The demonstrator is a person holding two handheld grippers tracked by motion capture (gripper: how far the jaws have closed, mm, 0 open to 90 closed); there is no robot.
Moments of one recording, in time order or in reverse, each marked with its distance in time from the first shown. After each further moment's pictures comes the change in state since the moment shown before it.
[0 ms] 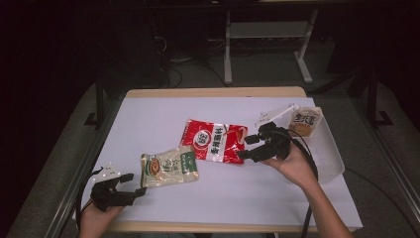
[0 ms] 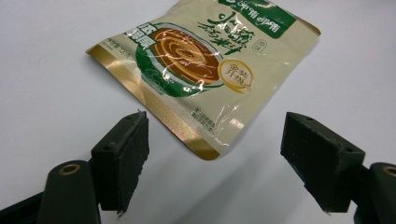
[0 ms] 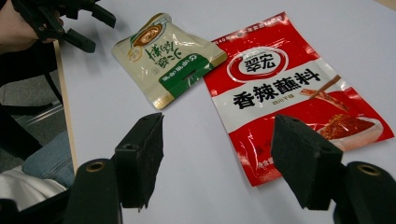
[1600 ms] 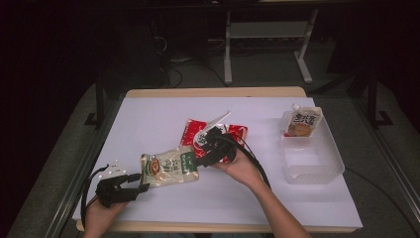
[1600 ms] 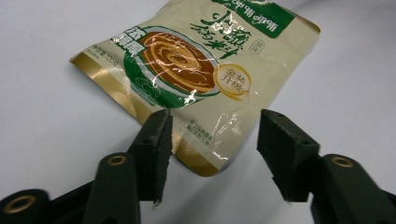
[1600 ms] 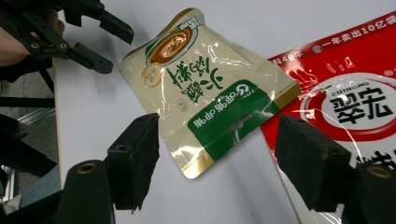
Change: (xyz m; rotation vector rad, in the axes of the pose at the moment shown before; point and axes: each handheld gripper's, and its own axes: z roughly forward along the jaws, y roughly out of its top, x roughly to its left) left arm 0.001 0.006 0.012 0.021 -0.021 0.034; right arm 0.034 0.043 0.125 0.089 0.086 0.010
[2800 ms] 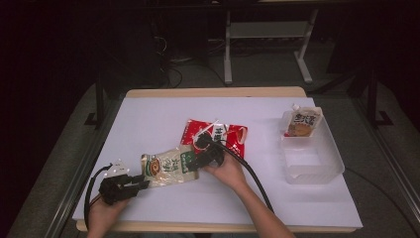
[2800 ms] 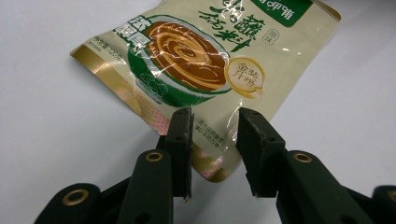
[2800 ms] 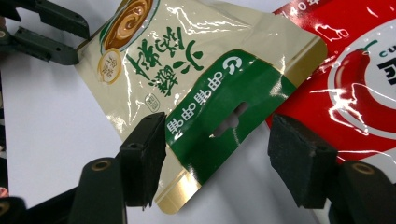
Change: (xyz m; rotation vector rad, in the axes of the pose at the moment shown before) left arm 0.001 0.001 0.009 0.046 0.023 -0.006; right arm -0.019 -0.009 0.059 0.086 -0.003 0.134
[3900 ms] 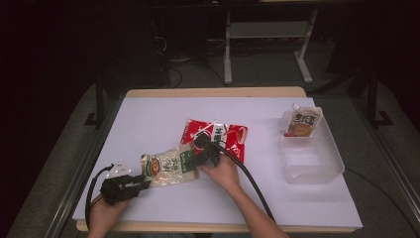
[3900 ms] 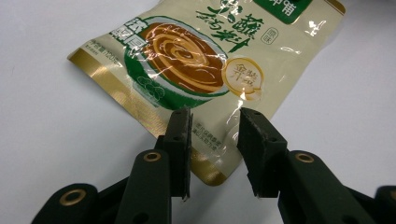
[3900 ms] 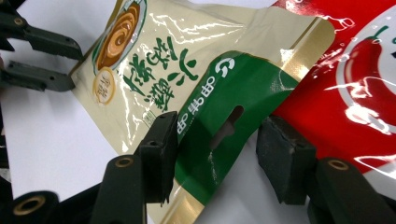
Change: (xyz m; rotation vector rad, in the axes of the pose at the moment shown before) left arm -0.004 0.001 0.002 0.003 0.014 0.023; right arm 0.001 0.004 0.010 -0.006 0.007 0.120
